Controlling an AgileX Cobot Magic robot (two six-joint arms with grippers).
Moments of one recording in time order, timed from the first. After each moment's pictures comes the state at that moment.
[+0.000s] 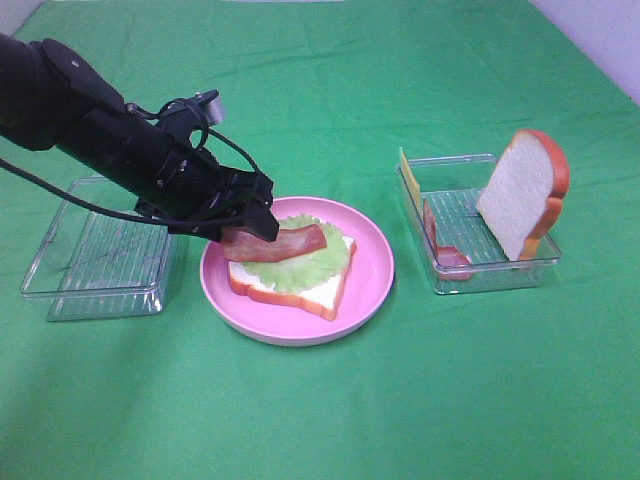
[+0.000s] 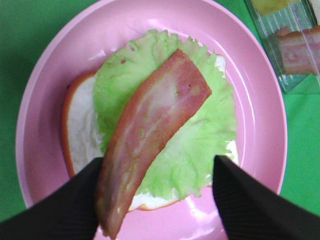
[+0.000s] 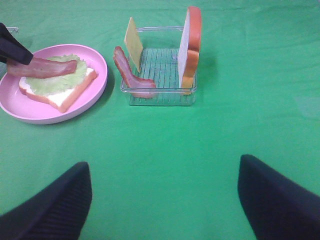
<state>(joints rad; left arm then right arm) -0.37 2.01 -1.22 -0.92 0.54 0.63 -0.03 -0.01 -0.50 0.18 1.07 -0.17</state>
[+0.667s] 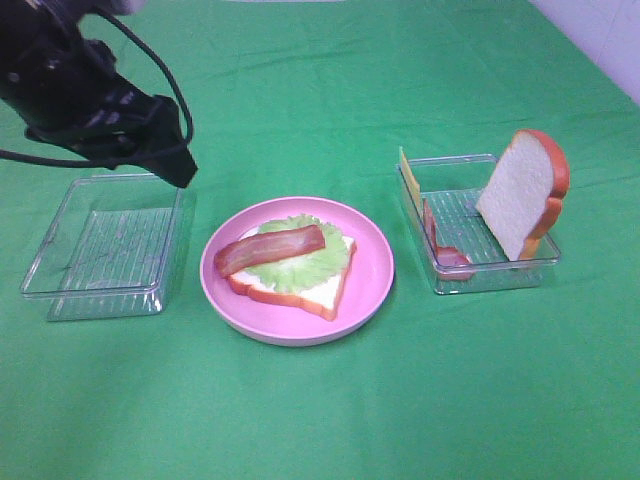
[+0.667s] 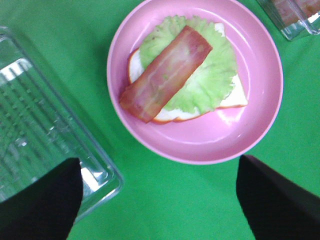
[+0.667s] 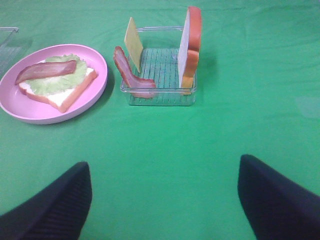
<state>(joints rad) -0.37 1.57 -1.22 -0.29 0.82 0.24 -0.03 -0.01 -0.50 0.18 1.07 -0.17</state>
